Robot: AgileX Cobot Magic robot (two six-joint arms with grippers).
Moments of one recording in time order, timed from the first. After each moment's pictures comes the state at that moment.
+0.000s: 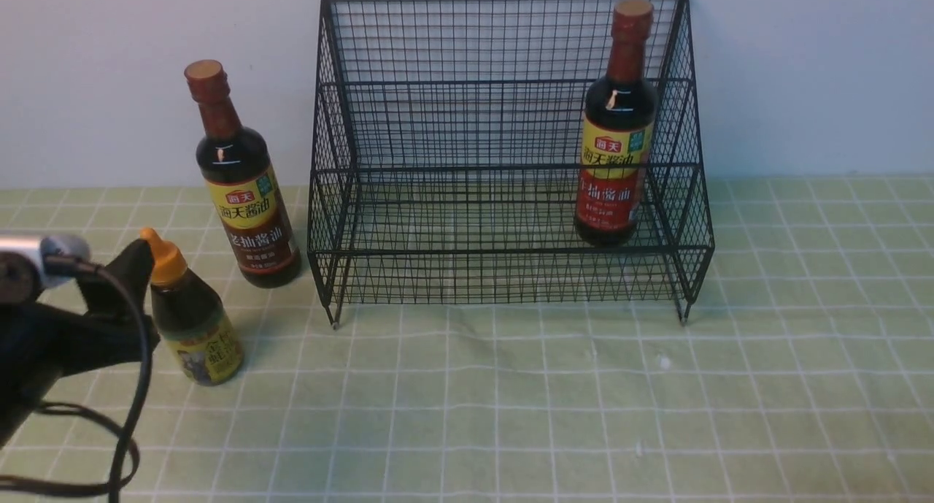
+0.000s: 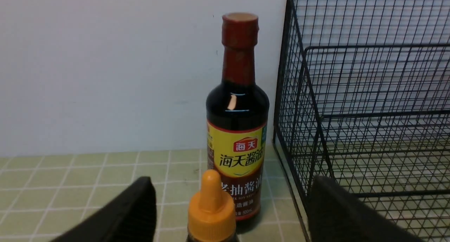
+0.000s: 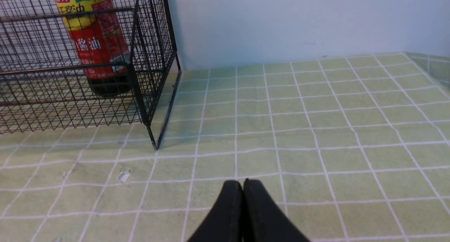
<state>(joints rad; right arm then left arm) 0.03 -0.01 0.02 -0.08 0.37 0.20 -0.01 1.05 -0.30 0.20 -0.53 -0.22</state>
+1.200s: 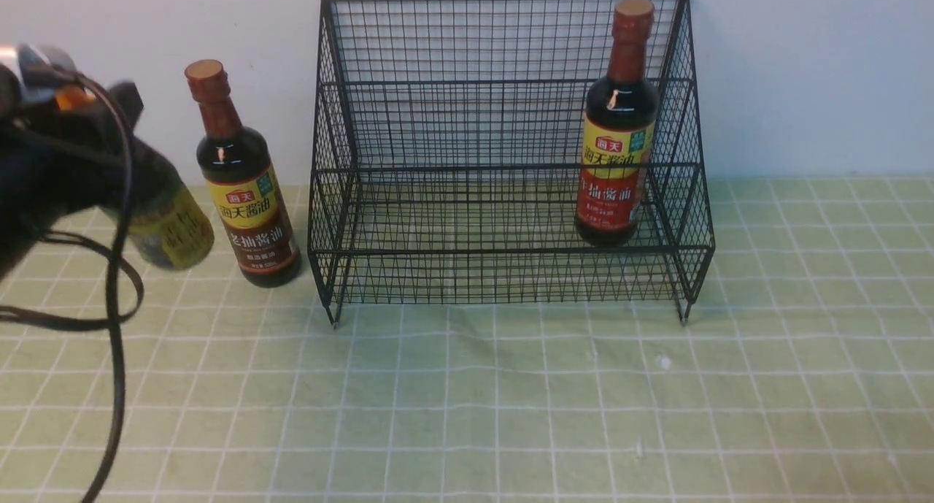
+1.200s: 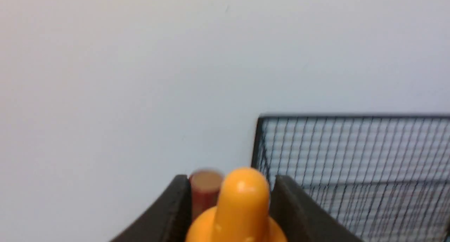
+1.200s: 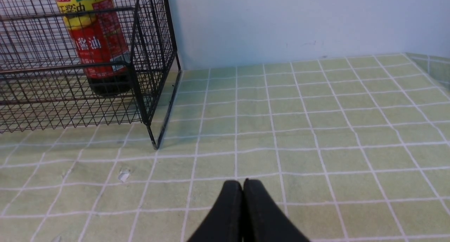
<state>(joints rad) 0.03 -0.01 0.02 -0.08 0.37 0.20 -0.02 1.09 -0.64 0.39 -0.48 -0.46</state>
